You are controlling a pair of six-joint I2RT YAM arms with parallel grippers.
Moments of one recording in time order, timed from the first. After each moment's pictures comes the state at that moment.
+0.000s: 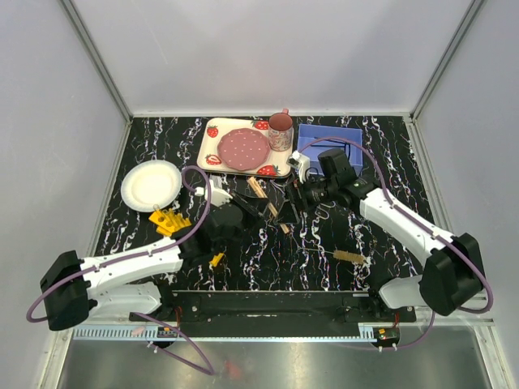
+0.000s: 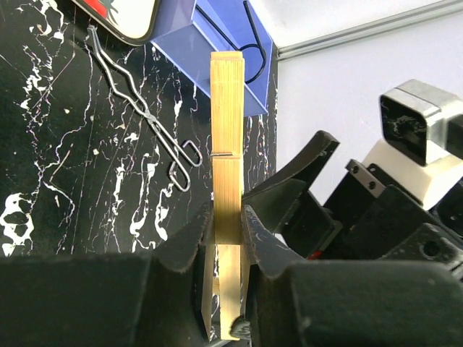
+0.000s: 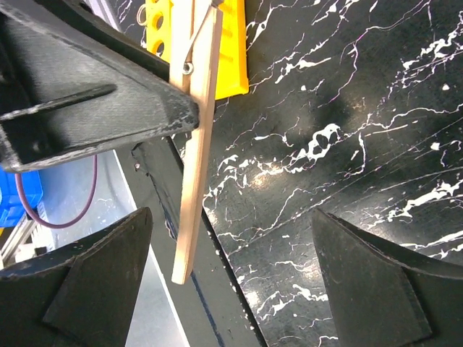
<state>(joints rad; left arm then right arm) -1.05 1.10 0.67 0.09 -0.58 -1.33 0.53 1.35 1.03 -0.43 -0.75 0.15</state>
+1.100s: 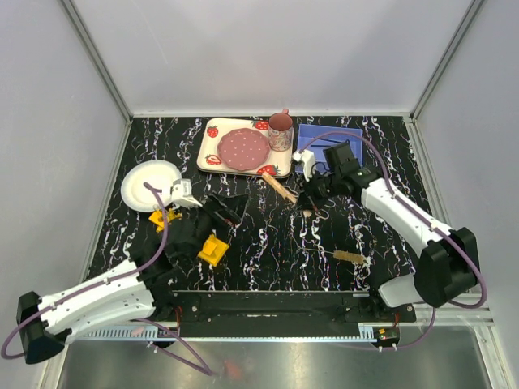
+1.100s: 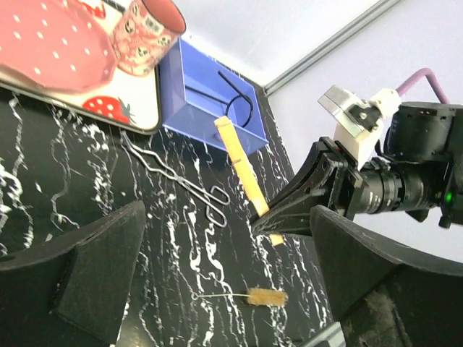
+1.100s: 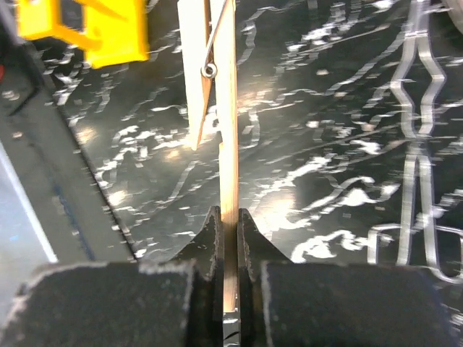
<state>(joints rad) -1.02 0.72 0.53 0.12 -0.59 -0.87 0.48 1.40 1.09 -0.58 -0.65 -0.18</state>
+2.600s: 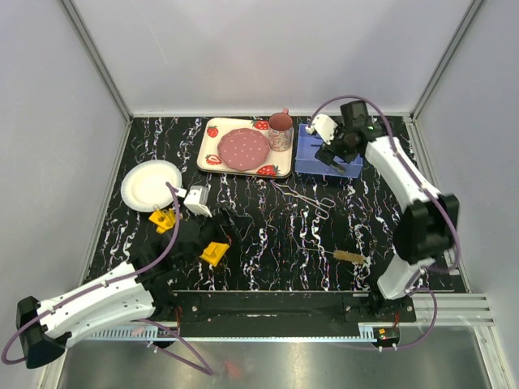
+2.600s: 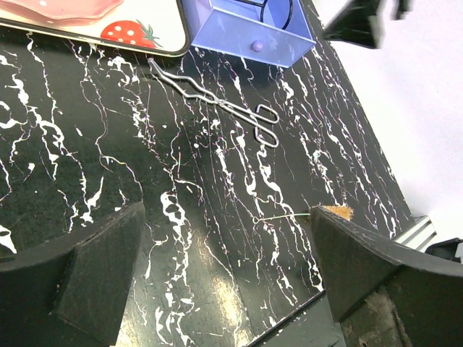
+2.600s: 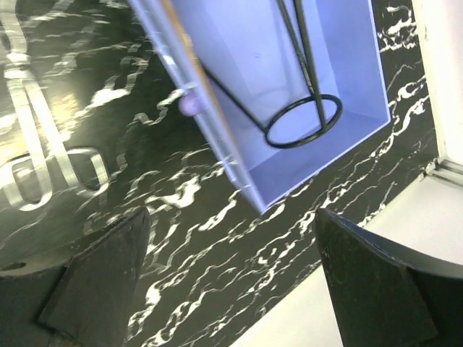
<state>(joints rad) -0.98 0.64 0.50 -0.12 -0.37 -0.70 0.26 1.82 1.63 -0.77 0.04 -0.84</state>
